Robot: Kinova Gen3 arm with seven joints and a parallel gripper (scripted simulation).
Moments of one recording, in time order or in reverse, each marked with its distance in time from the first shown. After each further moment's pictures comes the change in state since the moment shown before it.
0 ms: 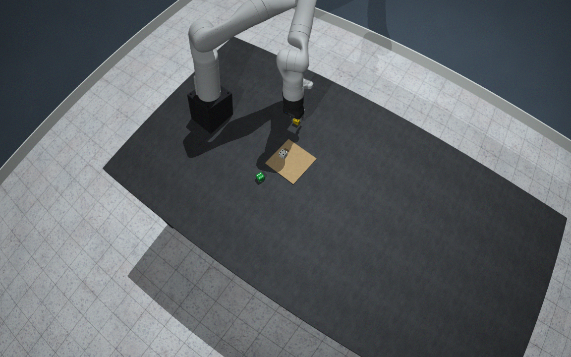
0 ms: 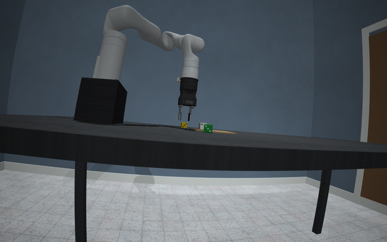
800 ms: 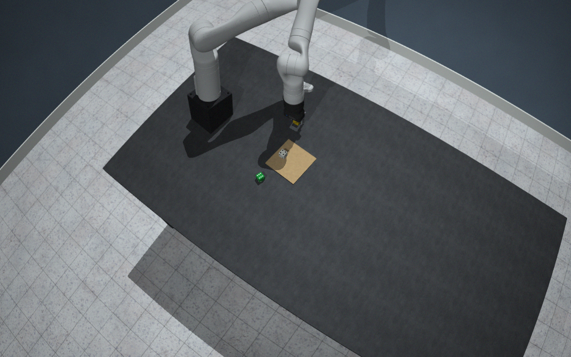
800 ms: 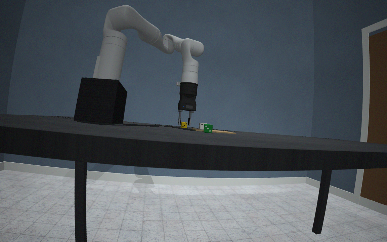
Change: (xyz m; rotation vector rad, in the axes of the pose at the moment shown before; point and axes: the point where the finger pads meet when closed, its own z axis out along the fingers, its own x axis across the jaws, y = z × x) arm 0.002 -0.003 0.020 0.006 0.006 -0.001
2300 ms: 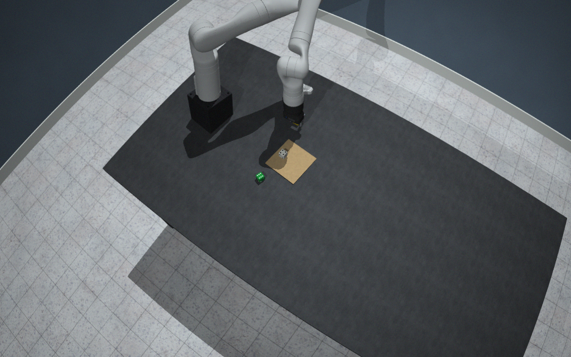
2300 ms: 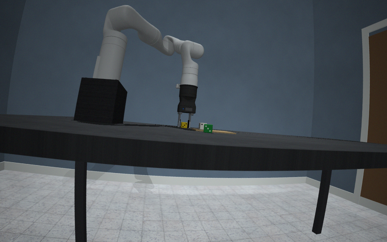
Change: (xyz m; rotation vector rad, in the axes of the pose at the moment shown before) arm -0.002 0.003 0.011 -0.006 -0.006 0.001
